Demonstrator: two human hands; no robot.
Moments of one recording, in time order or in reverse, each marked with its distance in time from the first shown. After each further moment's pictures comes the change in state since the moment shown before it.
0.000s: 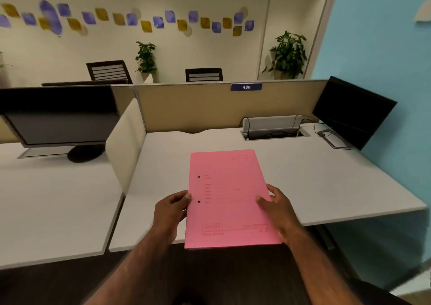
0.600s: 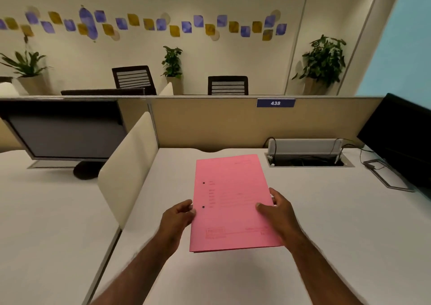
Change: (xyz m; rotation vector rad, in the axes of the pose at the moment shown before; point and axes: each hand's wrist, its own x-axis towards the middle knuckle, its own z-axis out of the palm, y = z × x) left_hand 0.184 0.020 0.015 0.019 -0.033 -0.003; right_hand 0.207 -0.062 0.048 -0.103 -0.063 -0.096
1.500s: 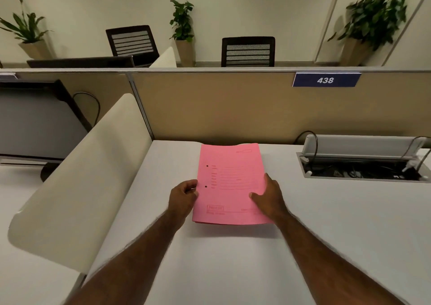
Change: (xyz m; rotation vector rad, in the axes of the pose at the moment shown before) left_hand 0.324 -0.033 0.004 0.250 0.253 0.002; right_hand 0.325 0.048 0.124 -0.362 -0.110 0.030
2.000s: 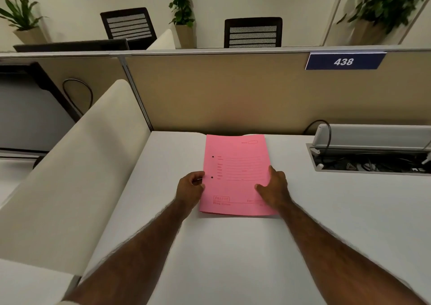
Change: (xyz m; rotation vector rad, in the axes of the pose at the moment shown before) left_hand 0.049 -0.026 0.020 0.118 -0.027 -0.028; right_hand 0.047 0.016 0.028 -0.103 0.018 0.048
